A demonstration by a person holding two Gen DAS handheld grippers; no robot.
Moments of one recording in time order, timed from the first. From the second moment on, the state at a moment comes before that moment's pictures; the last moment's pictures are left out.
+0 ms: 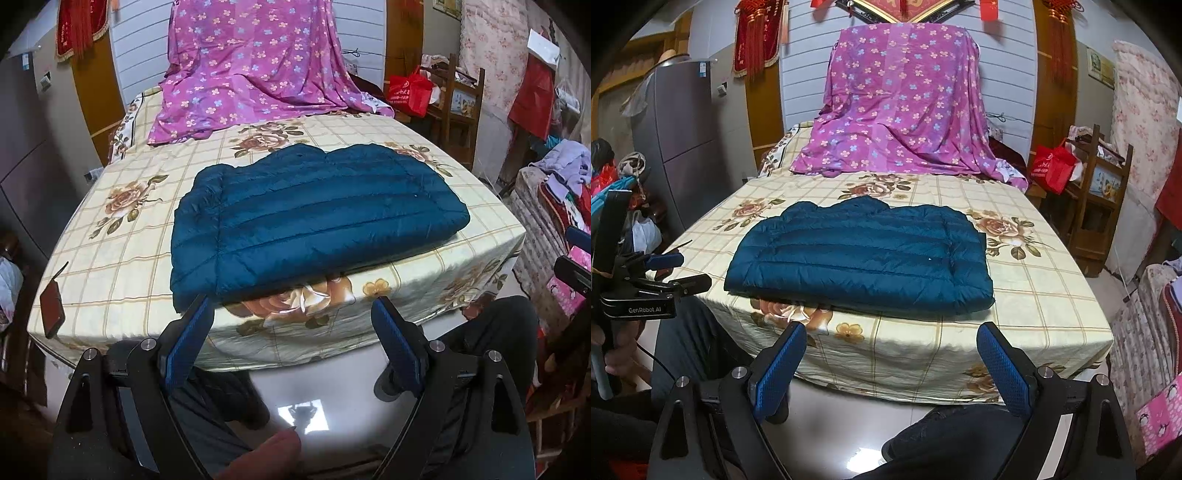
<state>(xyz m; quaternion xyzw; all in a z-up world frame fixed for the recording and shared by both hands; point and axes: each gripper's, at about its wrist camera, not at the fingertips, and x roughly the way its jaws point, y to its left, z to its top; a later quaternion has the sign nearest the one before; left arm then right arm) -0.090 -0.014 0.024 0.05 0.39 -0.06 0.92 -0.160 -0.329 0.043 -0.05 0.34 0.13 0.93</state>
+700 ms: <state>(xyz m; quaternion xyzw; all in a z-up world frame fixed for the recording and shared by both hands) -0.089 -0.017 0.023 0.04 0.39 -0.07 0.92 -0.158 -0.325 0.045 -0.05 0.34 0.13 0.93</state>
